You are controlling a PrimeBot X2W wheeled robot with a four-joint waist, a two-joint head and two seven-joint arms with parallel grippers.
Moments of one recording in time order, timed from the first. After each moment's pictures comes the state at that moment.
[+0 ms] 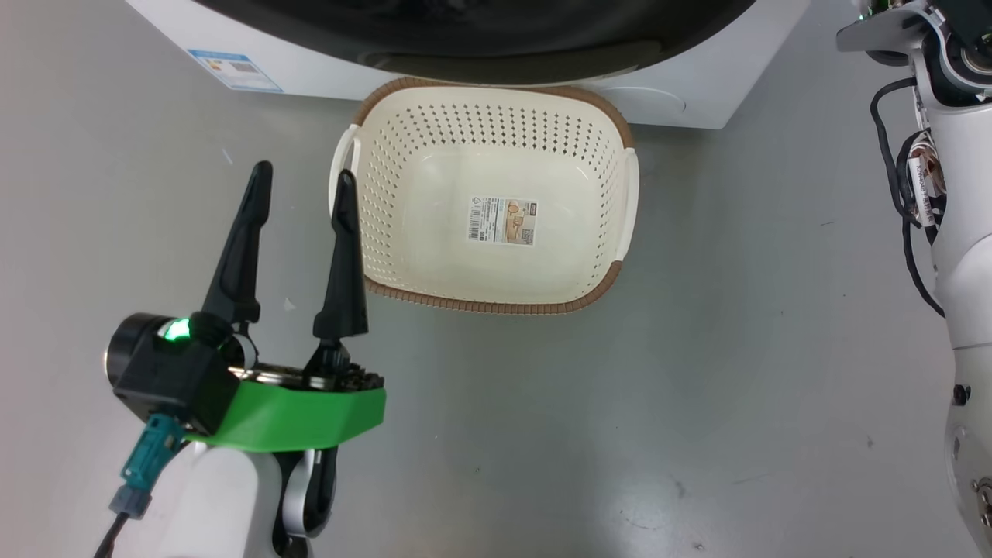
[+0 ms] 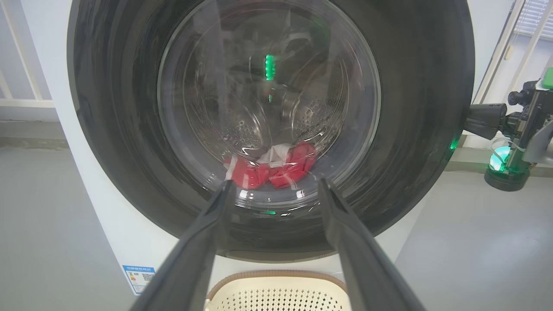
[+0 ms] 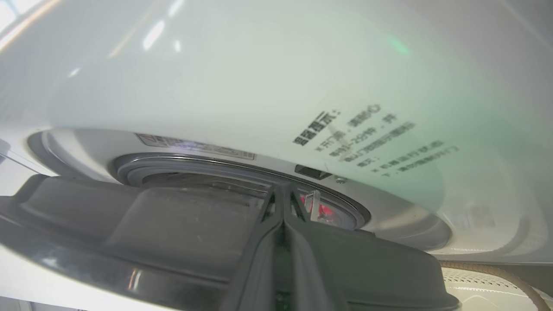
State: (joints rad) left arm -0.41 0.03 -0.19 -0.01 -0.25 0.07 -0.25; right arm -1.18 -0.12 0.02 0.75 1.33 0.12 0.40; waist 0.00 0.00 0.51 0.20
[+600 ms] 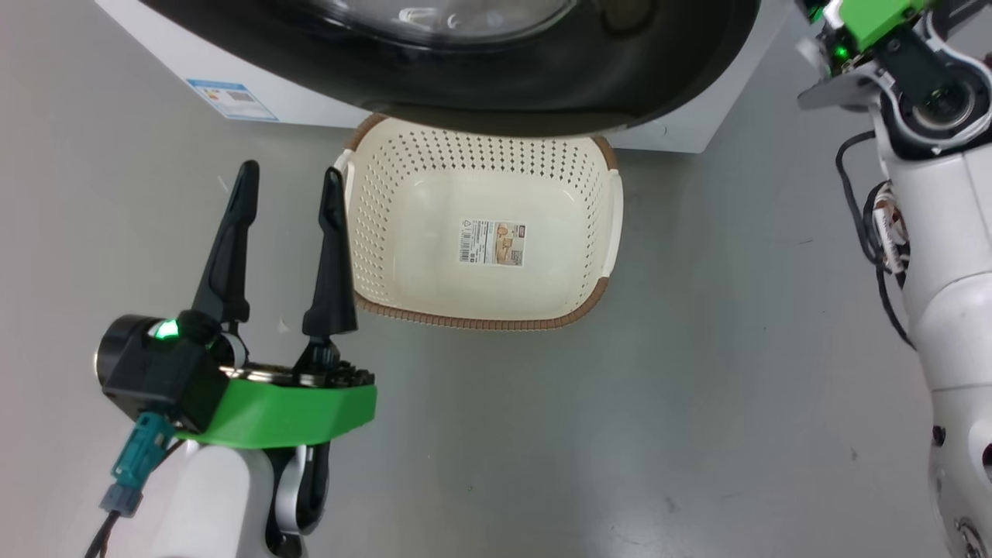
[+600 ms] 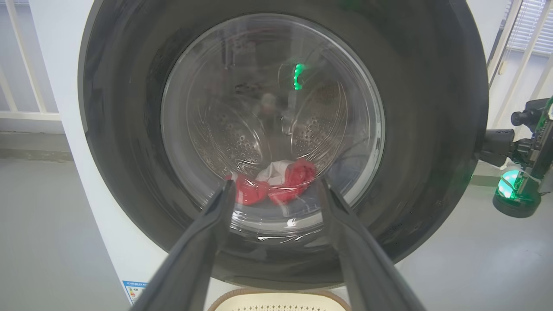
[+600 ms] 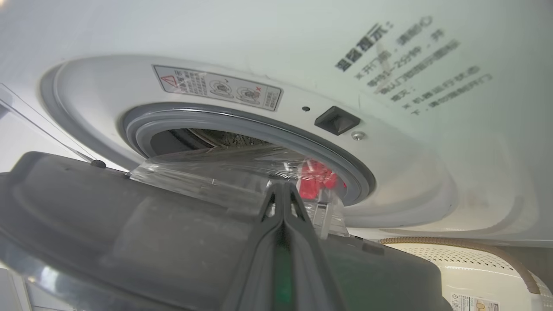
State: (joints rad) left arm -0.41 0.03 -0.17 0.00 -0.25 0.07 -0.25; right arm -1.09 -0.12 0.08 0.68 1.33 0.12 0.43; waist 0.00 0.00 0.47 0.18
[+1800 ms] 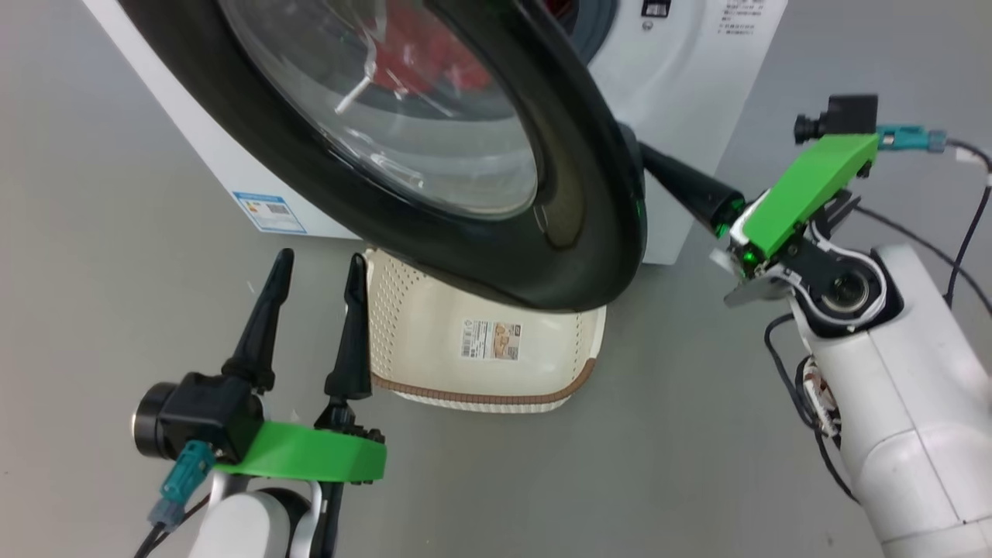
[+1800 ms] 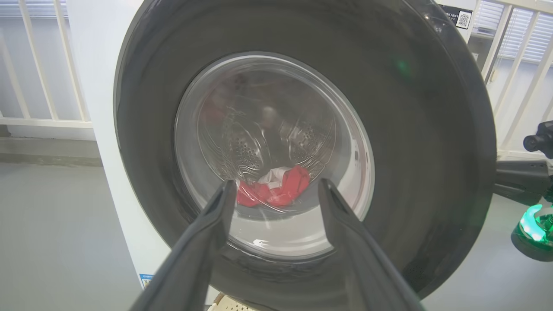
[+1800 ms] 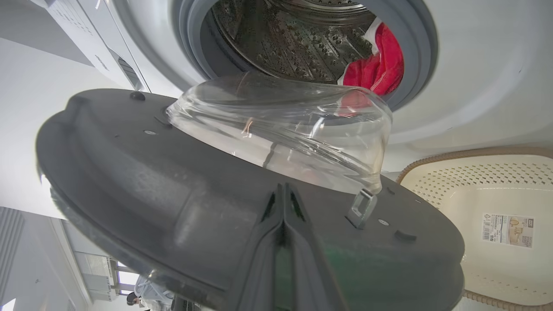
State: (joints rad) left arm -0.30 0.04 -0.19 0.07 -0.25 0.07 -0.21; right arm -0.75 -0.08 0.14 0.55 1.41 0.12 0.53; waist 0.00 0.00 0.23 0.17
